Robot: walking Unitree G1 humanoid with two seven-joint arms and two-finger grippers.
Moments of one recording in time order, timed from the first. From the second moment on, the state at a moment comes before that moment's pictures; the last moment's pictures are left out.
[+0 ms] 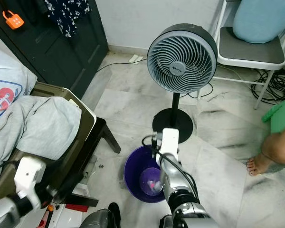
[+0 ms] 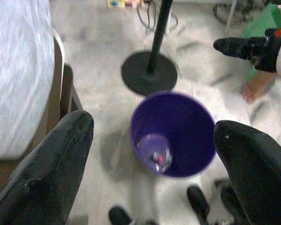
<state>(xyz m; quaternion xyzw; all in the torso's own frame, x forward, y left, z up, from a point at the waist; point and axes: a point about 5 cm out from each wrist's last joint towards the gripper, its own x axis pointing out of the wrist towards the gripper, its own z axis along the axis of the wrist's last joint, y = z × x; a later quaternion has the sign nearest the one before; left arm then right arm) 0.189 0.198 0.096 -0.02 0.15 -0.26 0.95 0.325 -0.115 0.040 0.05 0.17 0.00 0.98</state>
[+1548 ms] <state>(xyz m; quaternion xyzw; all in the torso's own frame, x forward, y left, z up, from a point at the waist) 0.272 0.167 0.094 -0.12 0.01 -0.09 0.99 0.296 -0.148 0.106 0.00 0.02 0.03 1.00</state>
